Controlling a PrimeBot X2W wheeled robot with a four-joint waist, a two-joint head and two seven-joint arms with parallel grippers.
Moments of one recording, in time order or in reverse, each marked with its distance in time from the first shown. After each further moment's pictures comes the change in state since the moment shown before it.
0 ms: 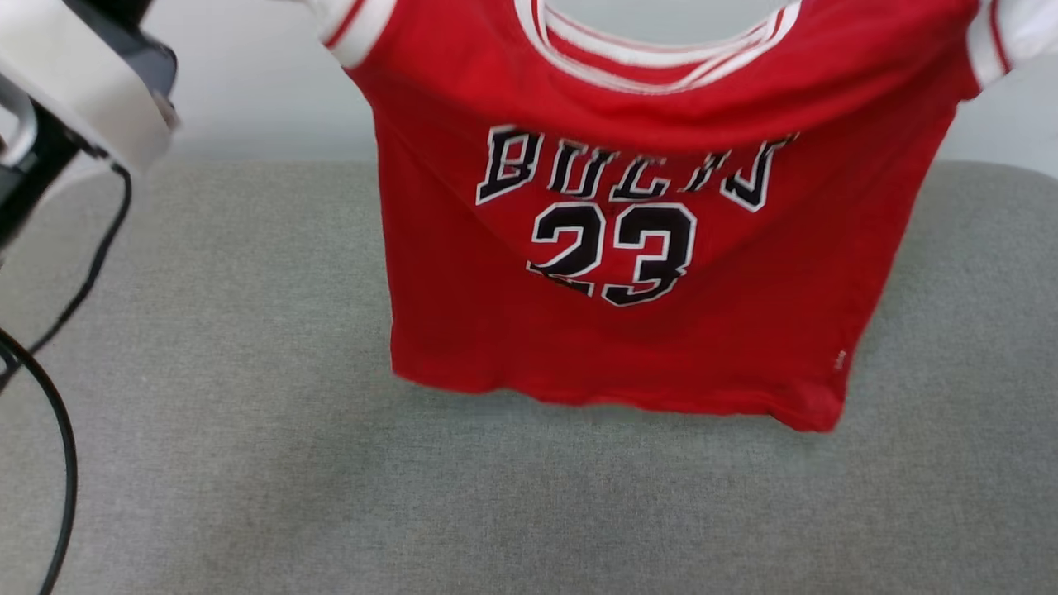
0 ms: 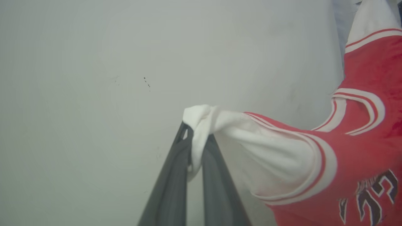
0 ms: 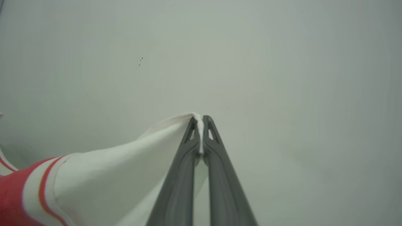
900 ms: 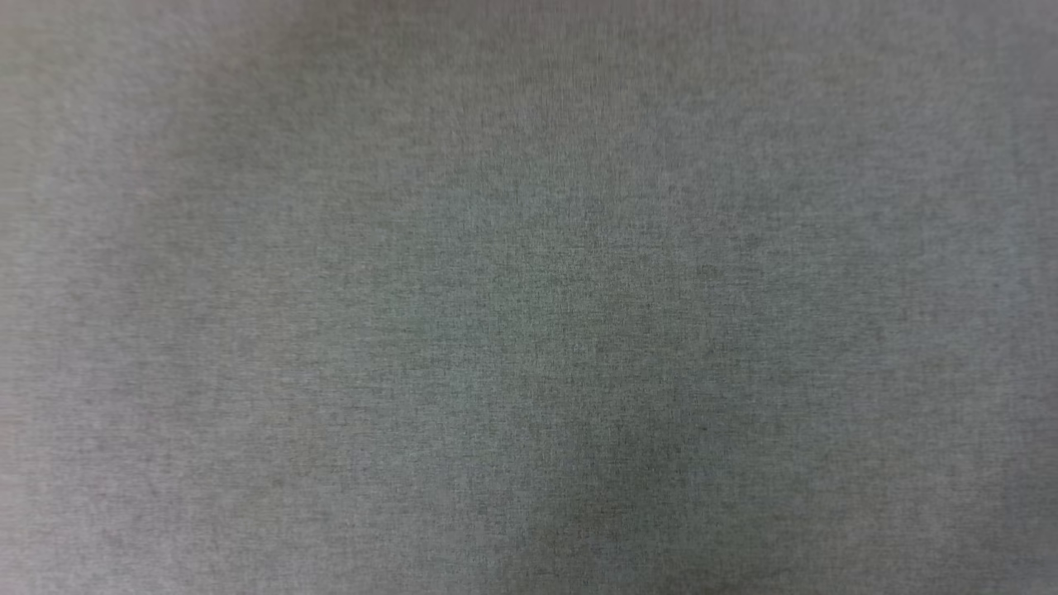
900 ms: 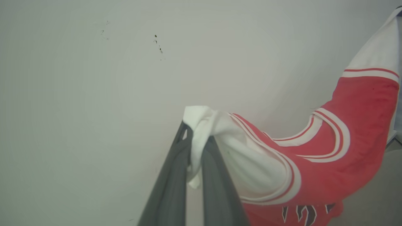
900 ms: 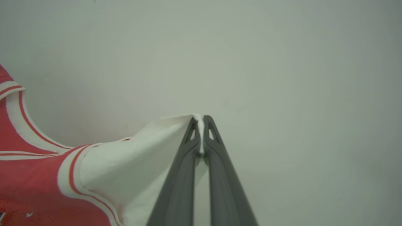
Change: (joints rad) left arm -0.538 -0.237 0.056 0.455 0.090 -0.080 -0.022; right arm -0.784 0.125 0.283 0.542 -0.063 0.000 -0.103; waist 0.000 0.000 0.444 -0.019
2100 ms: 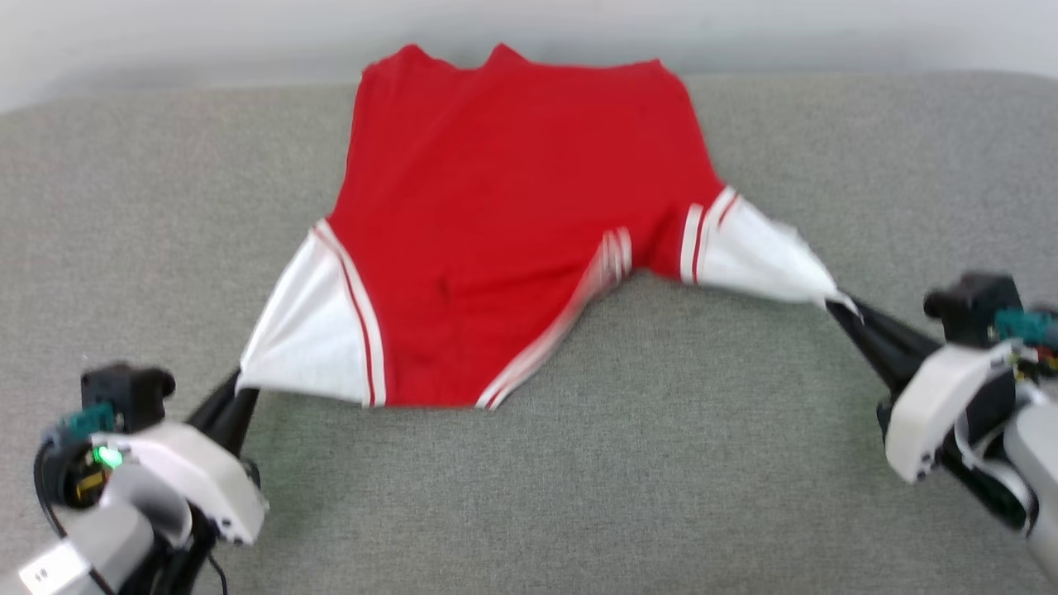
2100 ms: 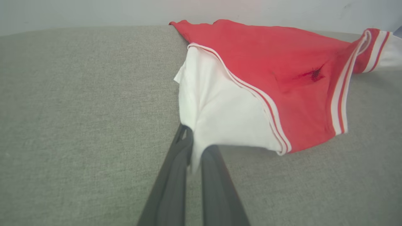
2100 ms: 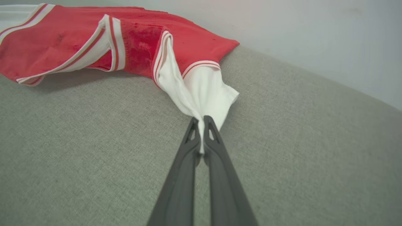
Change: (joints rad) left arm 1.281 0.126 -0.096 -0.174 -0.273 0.210 -0.329; right arm 1.159 -0.078 0.217 -0.144 0.291 0.000 -0.238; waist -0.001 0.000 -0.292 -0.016
